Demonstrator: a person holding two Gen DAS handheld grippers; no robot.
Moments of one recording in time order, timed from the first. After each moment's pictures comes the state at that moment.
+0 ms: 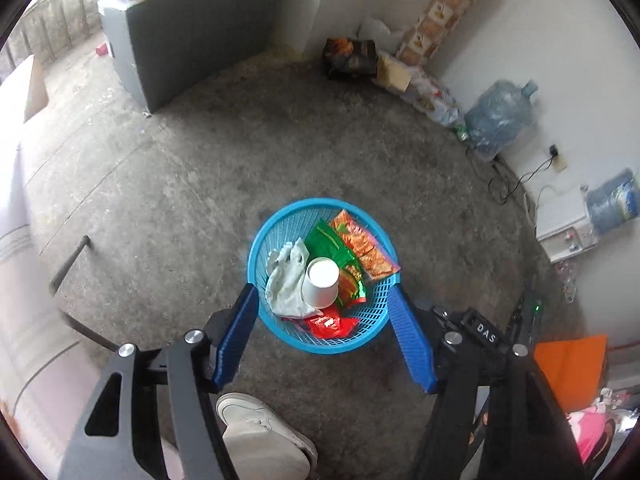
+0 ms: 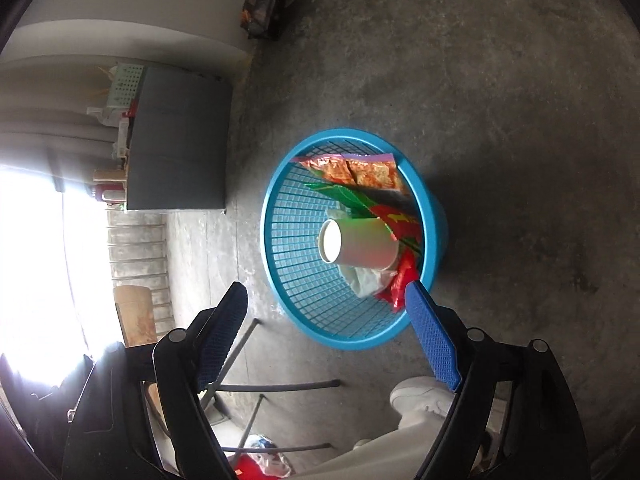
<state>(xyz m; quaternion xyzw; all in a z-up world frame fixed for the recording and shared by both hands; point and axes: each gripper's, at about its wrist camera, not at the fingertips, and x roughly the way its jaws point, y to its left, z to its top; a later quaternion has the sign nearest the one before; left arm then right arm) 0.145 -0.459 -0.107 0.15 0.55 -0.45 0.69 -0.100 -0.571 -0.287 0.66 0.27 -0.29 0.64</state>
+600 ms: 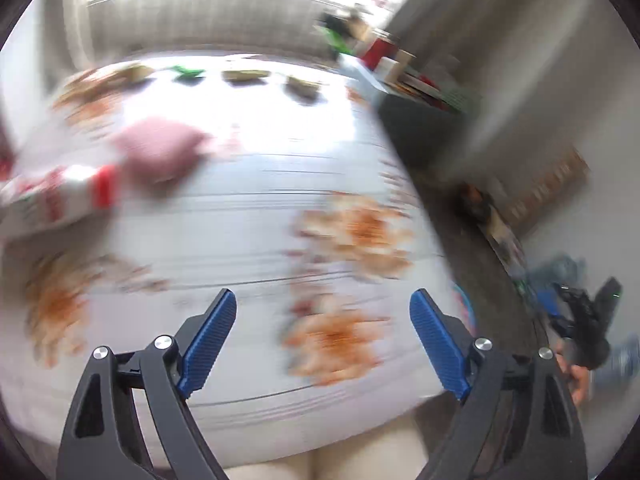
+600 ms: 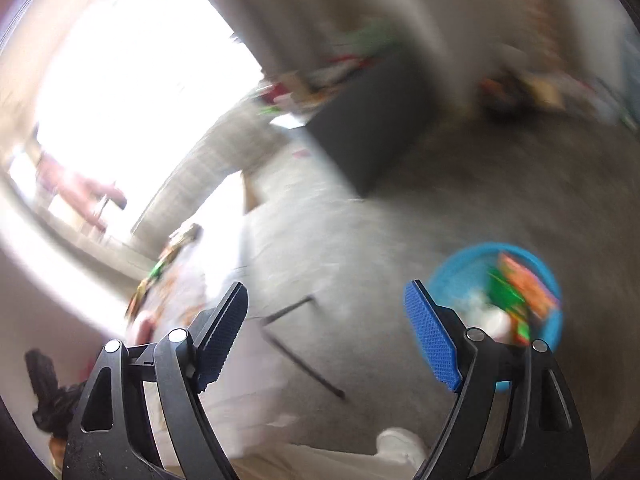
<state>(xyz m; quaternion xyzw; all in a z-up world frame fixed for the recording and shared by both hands) 0.174 -0.034 -0.023 -0.07 0.49 -0.21 0.84 0.045 -0.454 -0.088 0.34 0.28 -0.09 0.89</state>
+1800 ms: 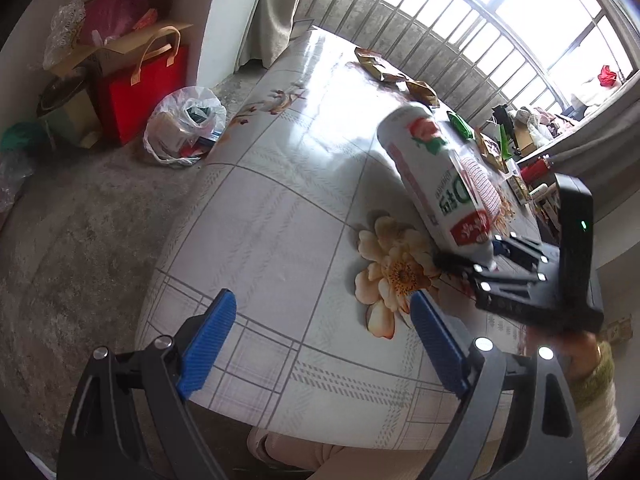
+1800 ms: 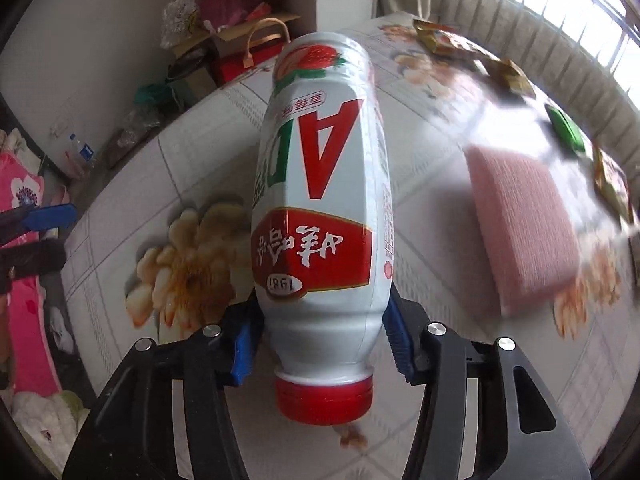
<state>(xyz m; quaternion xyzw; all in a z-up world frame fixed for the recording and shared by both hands) 0.151 0.226 -0.071 -0.23 0.48 0.00 0.85 0.292 0.040 -0.113 -0.18 0.50 0.31 0.79</state>
